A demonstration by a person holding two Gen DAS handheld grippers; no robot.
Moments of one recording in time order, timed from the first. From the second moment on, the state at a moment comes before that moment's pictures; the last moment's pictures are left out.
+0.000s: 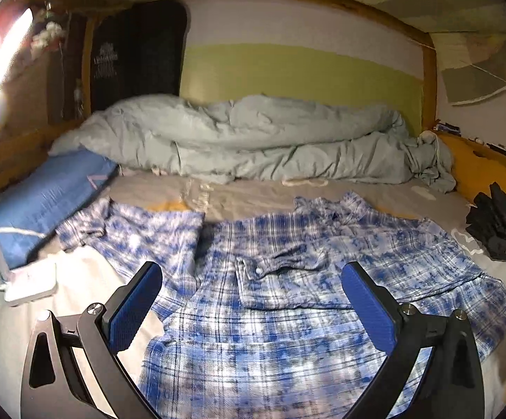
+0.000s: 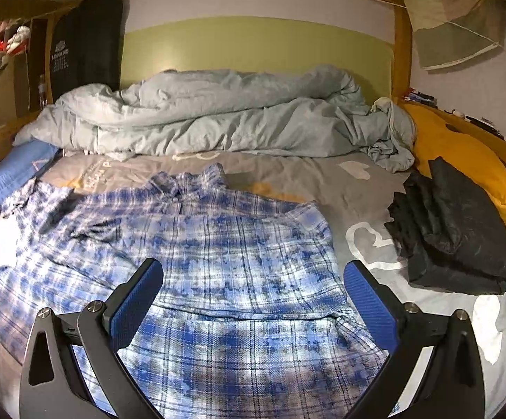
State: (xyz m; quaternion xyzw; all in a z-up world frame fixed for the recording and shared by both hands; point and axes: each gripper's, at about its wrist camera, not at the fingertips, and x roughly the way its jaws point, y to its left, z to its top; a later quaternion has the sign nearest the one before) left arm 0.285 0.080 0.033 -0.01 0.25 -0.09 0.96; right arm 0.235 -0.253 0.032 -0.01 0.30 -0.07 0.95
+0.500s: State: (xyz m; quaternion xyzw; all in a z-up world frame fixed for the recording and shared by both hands) left arm 0.444 0.234 0.002 -0.06 0.34 0.04 0.94; right arm 0.274 -0.276 -0.013 0.02 0.37 -0.07 0.93
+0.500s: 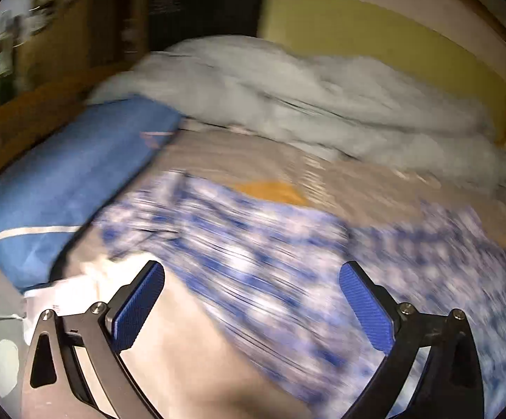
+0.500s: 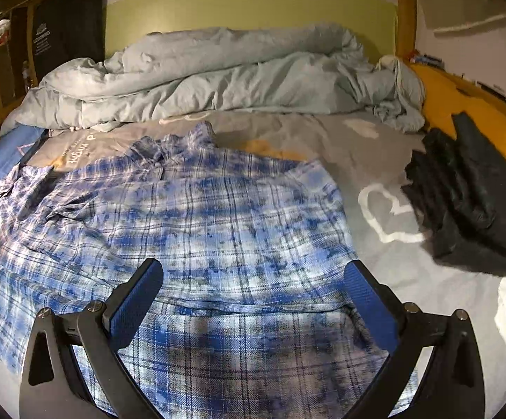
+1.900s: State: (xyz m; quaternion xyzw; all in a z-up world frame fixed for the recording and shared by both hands) left arm 0.375 -0.015 -0.028 -0.01 0.35 -0.22 0.91; right arm 0.257 -0.287 0.000 0.05 0.37 -0.03 0.93
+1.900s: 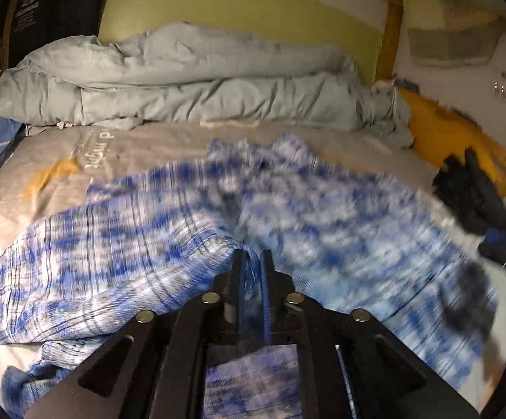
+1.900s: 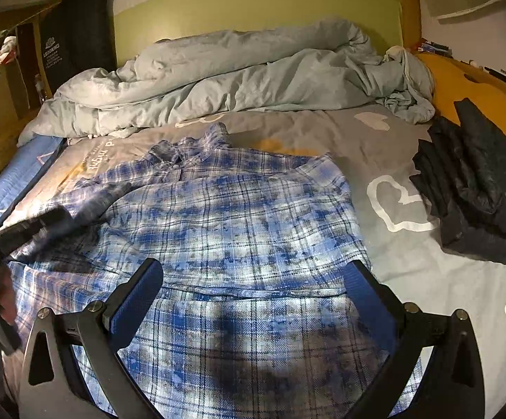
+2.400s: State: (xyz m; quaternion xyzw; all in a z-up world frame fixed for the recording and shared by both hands) left arm 0.337 0.101 0.005 -0.02 0.31 -0.10 0.95; right arm 0.254 -0.282 -0.004 0.05 0.38 -0.03 0.92
